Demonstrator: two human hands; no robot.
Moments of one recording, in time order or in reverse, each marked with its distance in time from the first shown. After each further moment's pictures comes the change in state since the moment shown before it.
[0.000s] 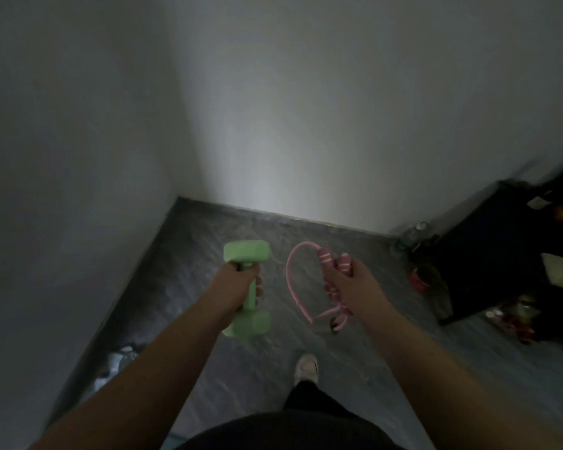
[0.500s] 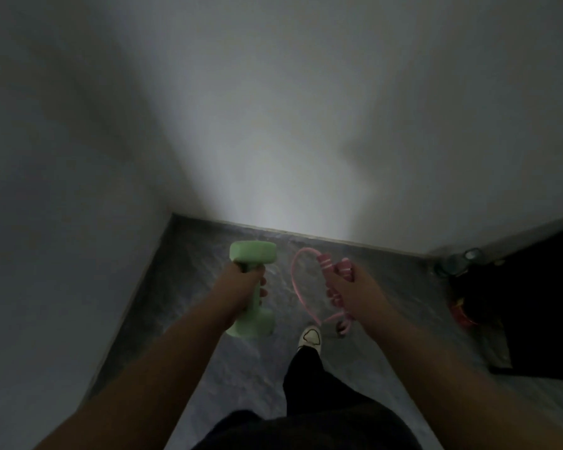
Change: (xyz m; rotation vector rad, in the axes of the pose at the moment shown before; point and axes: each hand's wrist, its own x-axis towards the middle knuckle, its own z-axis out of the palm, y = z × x) left_hand 0.342 0.113 0.051 0.141 0.019 -0.089; right_hand 0.360 -0.035 0.031 -0.046 -0.080 0.103
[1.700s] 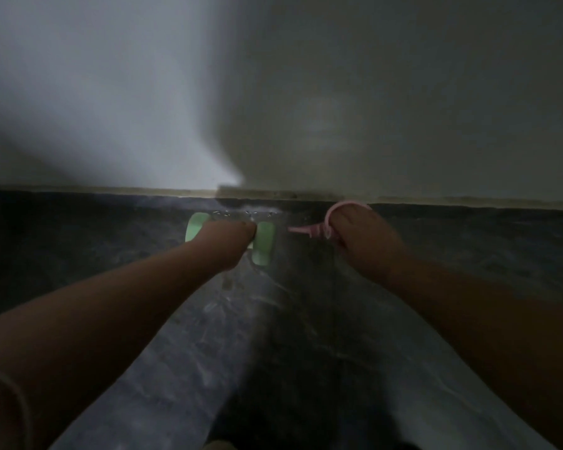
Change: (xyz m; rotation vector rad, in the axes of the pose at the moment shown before) left_hand 0.838 -0.343 0.044 1.784 -0.218 0.635; right_hand 0.715 0.488 0.141 -1.161 -0.019 -0.663
